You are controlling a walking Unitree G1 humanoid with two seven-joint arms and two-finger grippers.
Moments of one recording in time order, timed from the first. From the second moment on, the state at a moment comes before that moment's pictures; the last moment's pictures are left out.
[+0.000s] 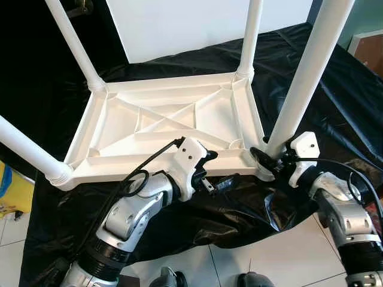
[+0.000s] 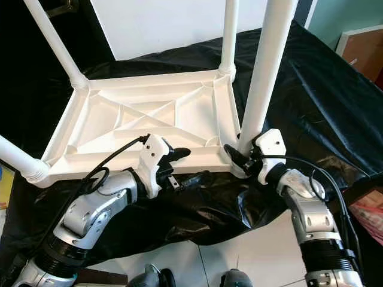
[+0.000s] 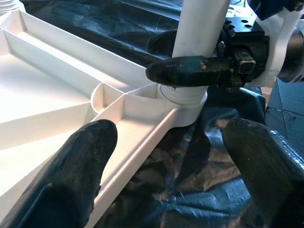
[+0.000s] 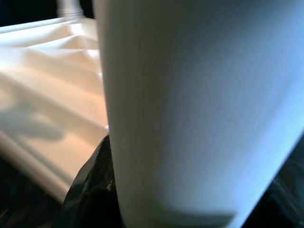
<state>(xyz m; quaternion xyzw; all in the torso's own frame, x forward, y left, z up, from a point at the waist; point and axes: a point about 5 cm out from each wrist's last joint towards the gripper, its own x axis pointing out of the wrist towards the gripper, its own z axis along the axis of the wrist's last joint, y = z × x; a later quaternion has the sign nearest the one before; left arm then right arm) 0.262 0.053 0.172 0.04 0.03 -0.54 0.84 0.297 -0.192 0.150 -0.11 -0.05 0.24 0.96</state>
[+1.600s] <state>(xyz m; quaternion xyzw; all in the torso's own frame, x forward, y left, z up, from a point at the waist) 0.269 0.057 0.170 0.04 0.03 -0.53 0.85 0.269 -0.154 0.138 0.00 -0.04 -0.13 0.99</state>
